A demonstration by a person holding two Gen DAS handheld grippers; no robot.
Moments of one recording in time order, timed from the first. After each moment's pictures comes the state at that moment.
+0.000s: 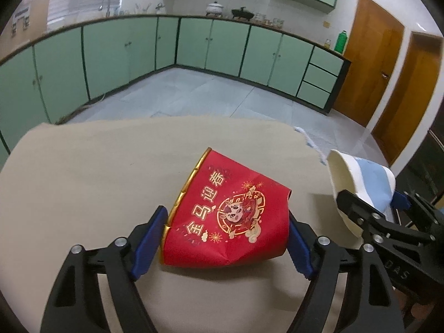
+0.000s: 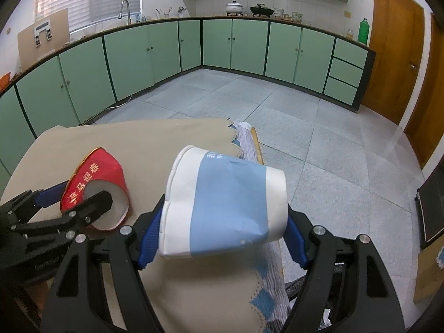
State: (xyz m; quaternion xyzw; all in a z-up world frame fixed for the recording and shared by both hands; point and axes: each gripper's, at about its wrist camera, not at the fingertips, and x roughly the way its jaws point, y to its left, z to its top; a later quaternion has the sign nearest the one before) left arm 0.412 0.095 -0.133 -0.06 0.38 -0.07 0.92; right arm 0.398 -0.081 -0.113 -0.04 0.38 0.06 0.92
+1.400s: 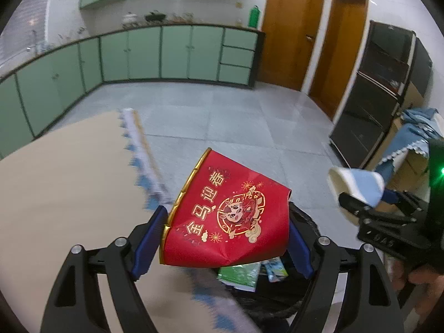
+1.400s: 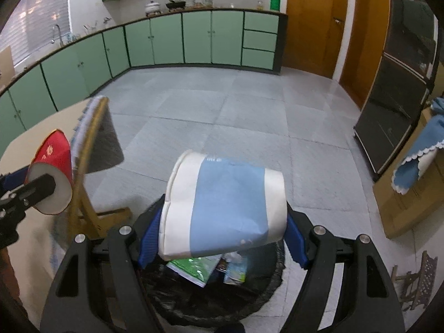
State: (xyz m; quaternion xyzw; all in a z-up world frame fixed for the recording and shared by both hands) left arm 0.286 -0.136 -0.096 0.02 0.38 -0.23 0.90; right arm 0.204 -0.344 -0.119 0.02 0.41 -0.11 0.91
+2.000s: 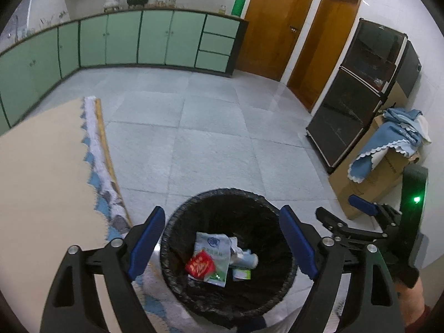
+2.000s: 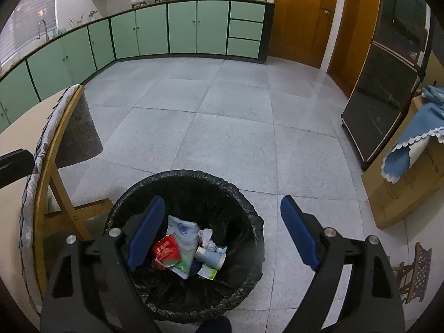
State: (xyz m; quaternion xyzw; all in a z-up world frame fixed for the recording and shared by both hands) left arm 0.285 -0.159 -0.100 0.00 0.40 -0.27 0.87; right arm 0.197 -0.369 -0.140 0.02 0.42 -0.13 0.90
